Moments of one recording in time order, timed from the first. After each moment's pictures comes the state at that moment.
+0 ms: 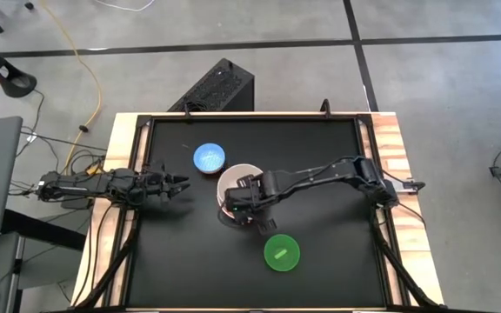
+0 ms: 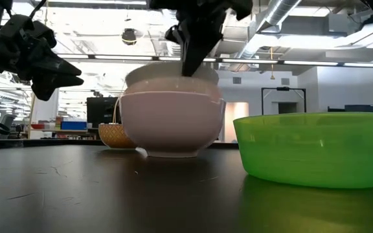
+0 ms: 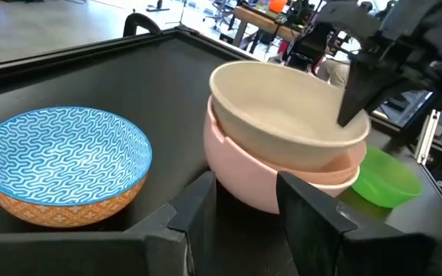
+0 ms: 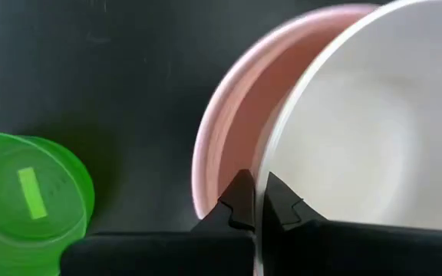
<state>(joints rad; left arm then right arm) -0.07 0.03 0.08 -0.19 -0.30 -0.40 0.17 2.10 2.02 -1.17 0.09 -0.28</state>
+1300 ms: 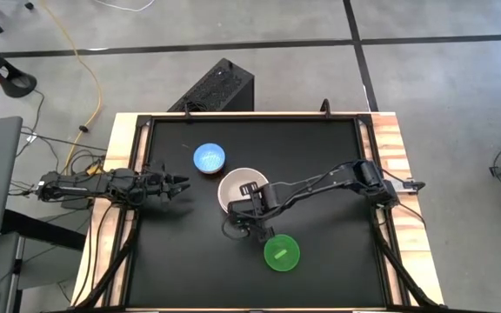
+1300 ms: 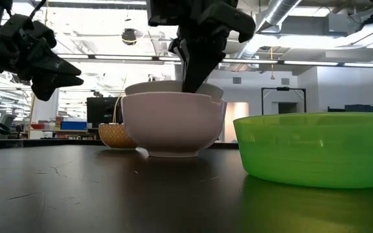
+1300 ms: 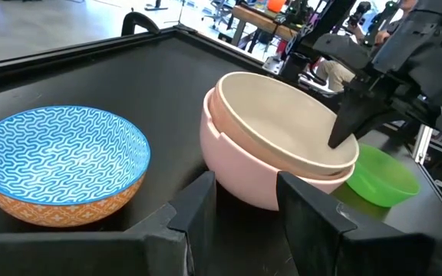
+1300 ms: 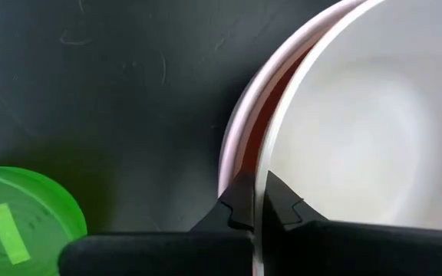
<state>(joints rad) -0.07 0.03 0.08 -0.19 -0.29 -0.41 0.22 2.10 1.88 -1.05 0.17 -0.16</state>
